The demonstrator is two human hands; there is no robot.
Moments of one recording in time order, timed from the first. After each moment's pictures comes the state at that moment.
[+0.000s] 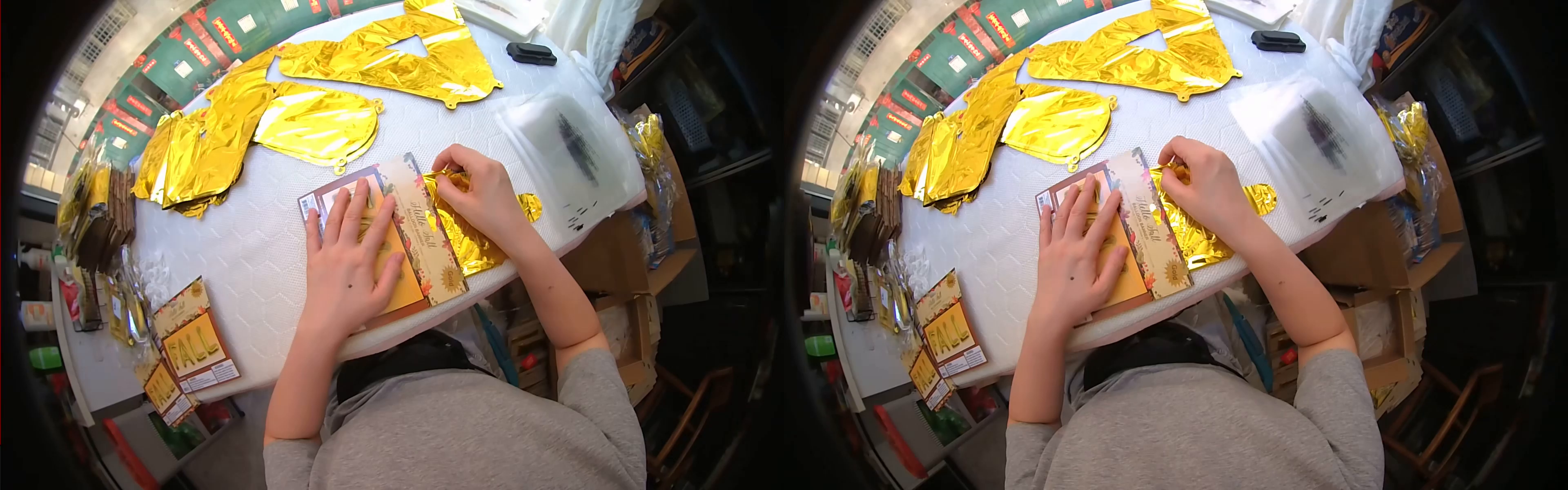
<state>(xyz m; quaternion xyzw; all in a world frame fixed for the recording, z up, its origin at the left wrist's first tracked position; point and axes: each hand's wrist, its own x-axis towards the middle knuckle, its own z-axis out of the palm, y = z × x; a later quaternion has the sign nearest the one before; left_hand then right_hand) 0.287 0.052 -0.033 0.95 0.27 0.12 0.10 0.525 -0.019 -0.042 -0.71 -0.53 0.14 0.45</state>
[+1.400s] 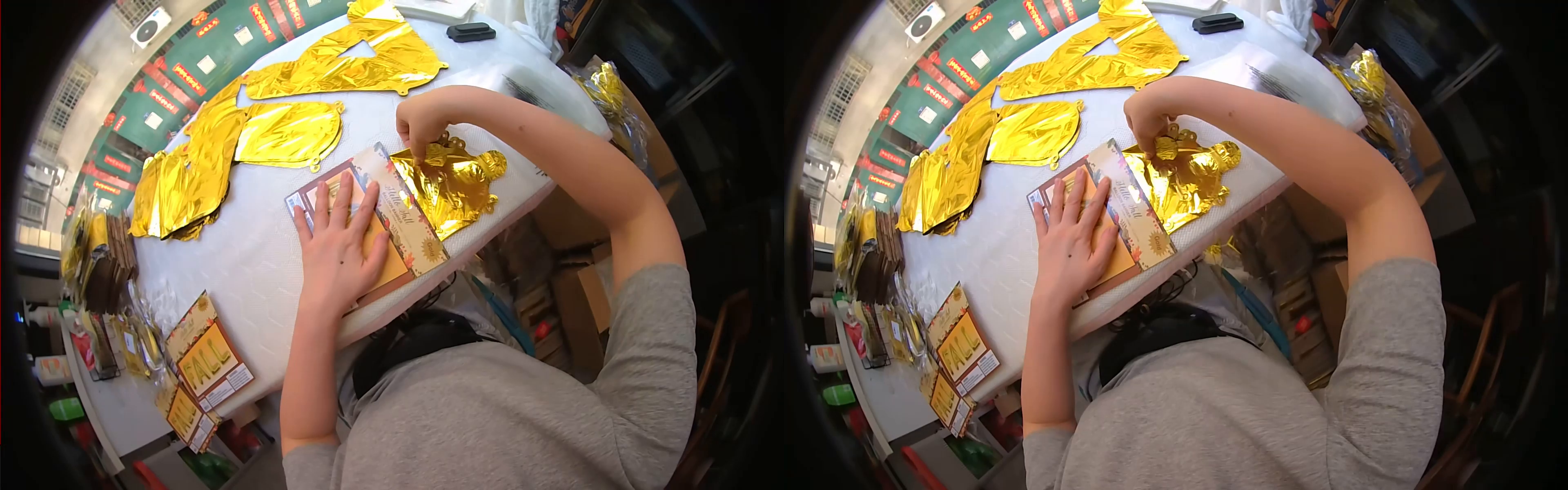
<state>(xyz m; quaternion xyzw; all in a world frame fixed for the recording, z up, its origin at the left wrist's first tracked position) 0.285 0.052 -0.045 0.96 0.24 0.11 0.07 0.577 0.066 0.015 -0.73 -0.58 0.35 -0.11</state>
